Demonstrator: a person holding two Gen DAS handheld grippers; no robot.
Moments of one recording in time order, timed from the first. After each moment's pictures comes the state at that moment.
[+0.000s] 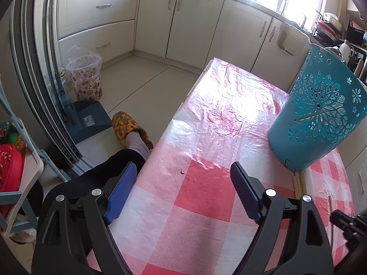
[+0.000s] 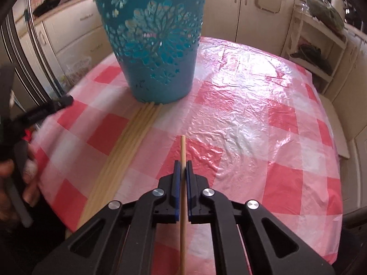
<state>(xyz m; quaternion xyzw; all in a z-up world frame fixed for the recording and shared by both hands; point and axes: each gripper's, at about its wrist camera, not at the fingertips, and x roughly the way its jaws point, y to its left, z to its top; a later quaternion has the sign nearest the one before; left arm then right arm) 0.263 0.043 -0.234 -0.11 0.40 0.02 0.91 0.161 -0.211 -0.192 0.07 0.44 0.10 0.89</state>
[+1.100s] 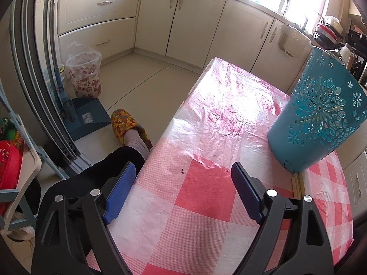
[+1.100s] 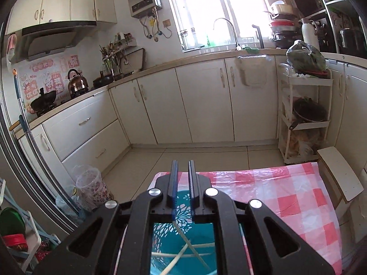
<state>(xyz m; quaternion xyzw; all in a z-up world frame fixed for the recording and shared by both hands) 0.262 0.047 -0.236 -0.13 0.40 0.01 0.91 0.258 -0.182 -0.041 0.11 0.21 0.02 0.97</state>
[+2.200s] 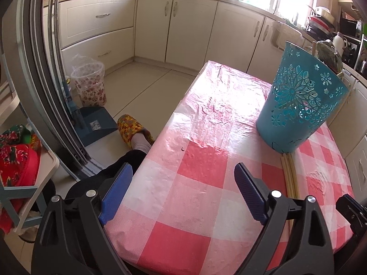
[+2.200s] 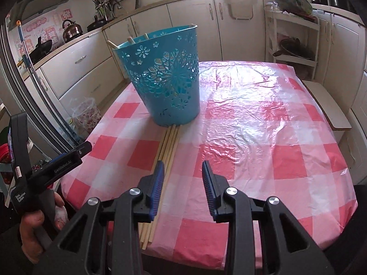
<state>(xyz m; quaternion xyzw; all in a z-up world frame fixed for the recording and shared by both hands) 0.215 0.033 -0.211 -0.09 0.39 0.02 0.92 0.123 -0.183 -0.181 0.10 0.39 0.02 0.91</state>
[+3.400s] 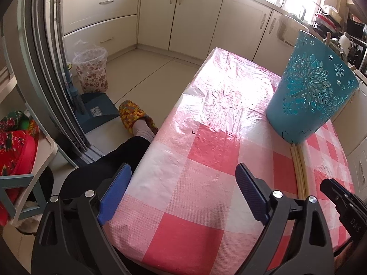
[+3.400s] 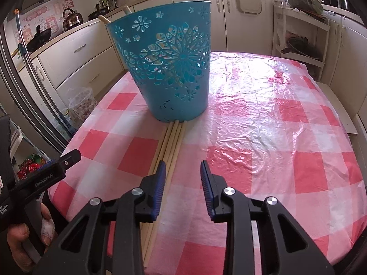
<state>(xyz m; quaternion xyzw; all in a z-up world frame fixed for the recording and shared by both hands) 0.220 0.042 -0.229 -0.10 0.42 0.02 0.90 0.163 -0.165 -0.208 0.07 0.41 0.03 0.91</state>
